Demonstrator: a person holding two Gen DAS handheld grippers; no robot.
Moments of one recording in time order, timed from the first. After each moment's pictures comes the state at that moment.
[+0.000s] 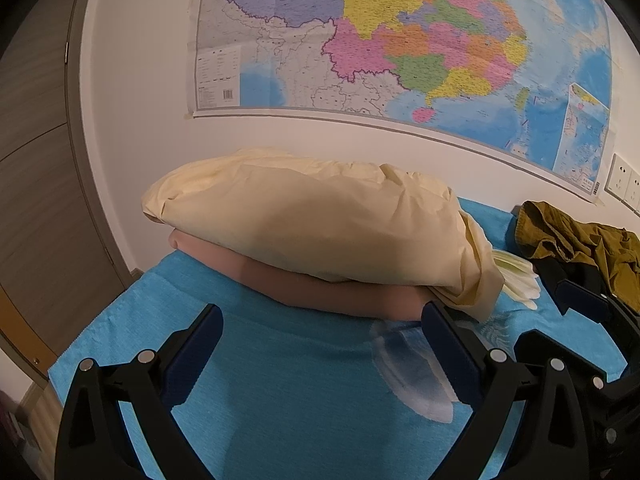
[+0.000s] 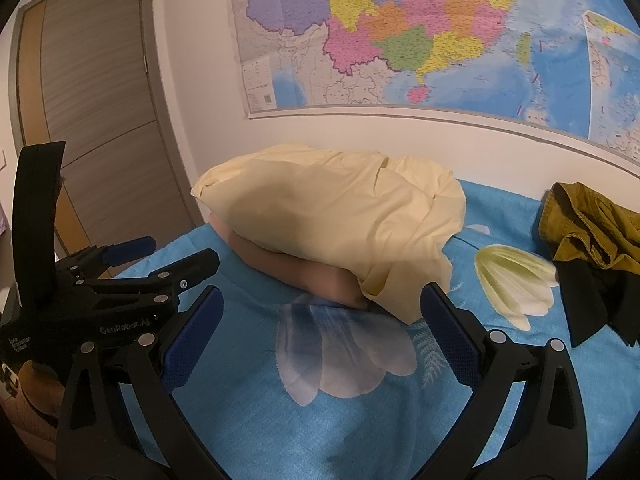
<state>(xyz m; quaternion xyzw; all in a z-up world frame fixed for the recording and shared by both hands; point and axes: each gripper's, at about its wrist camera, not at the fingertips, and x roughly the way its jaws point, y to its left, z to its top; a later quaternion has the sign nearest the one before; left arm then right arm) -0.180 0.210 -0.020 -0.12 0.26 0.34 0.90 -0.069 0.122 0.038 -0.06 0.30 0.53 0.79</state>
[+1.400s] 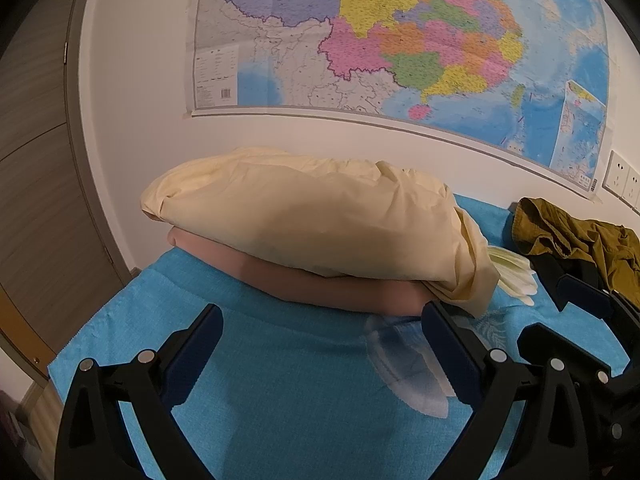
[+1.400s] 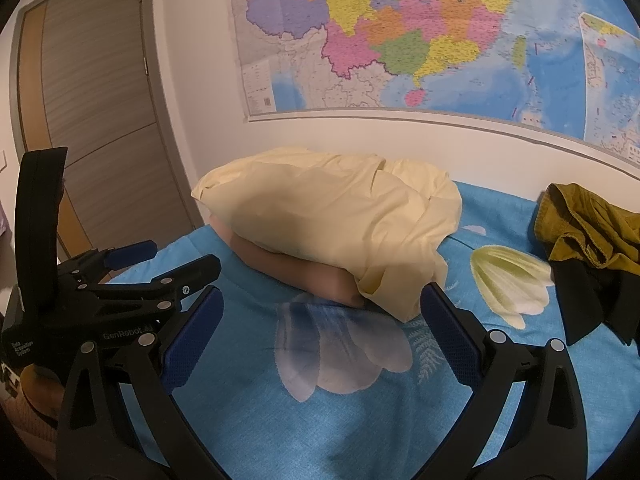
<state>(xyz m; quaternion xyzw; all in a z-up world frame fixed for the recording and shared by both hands) -0.182 0.204 -0.022 -0.12 0.26 0.34 0.90 -0.070 0.116 0.040 -0.06 0.29 0.53 0.80</state>
